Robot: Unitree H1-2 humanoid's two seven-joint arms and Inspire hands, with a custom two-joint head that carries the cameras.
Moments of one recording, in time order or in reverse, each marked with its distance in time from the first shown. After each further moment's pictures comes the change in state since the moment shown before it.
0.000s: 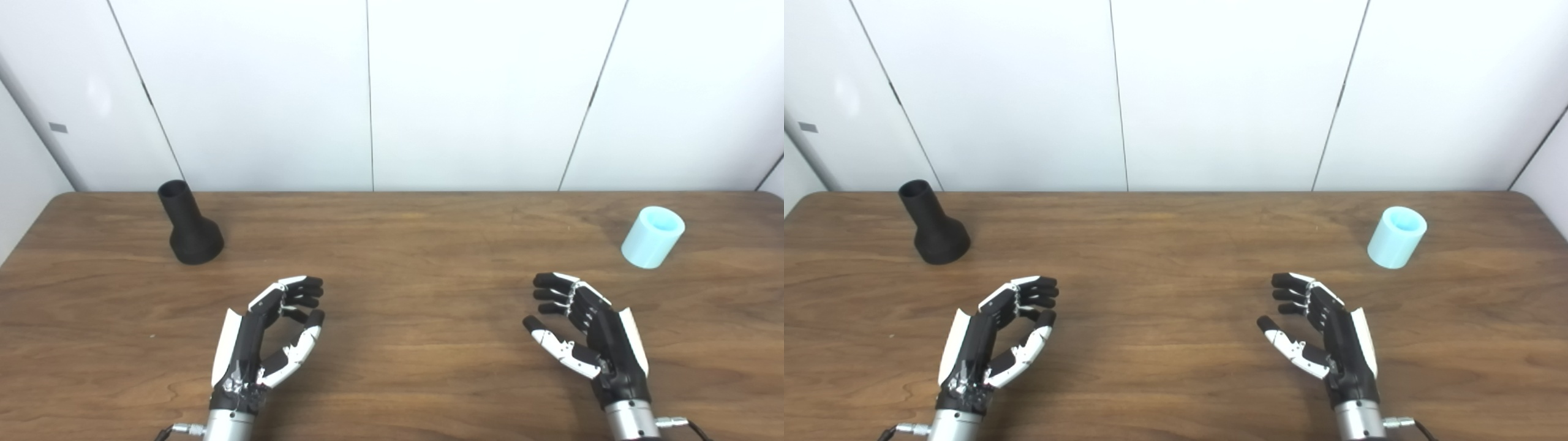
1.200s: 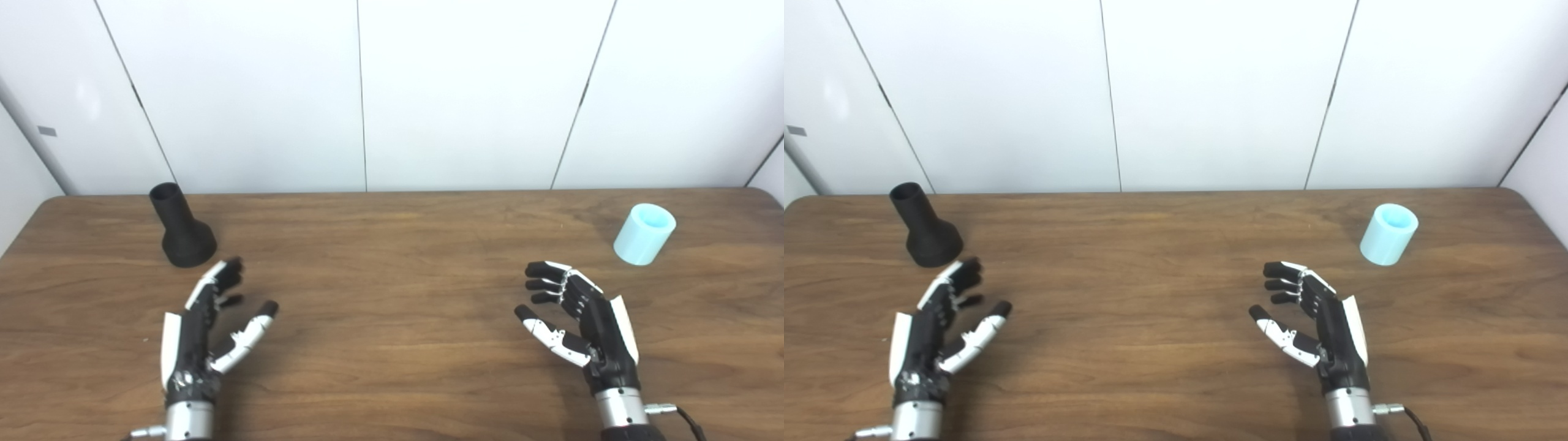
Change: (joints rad) left arm -0.070 0.006 0.206 0.085 -0.065 0.101 0.091; right arm -0.046 0.006 0.013 0.046 -0.047 -0.060 -0.032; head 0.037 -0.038
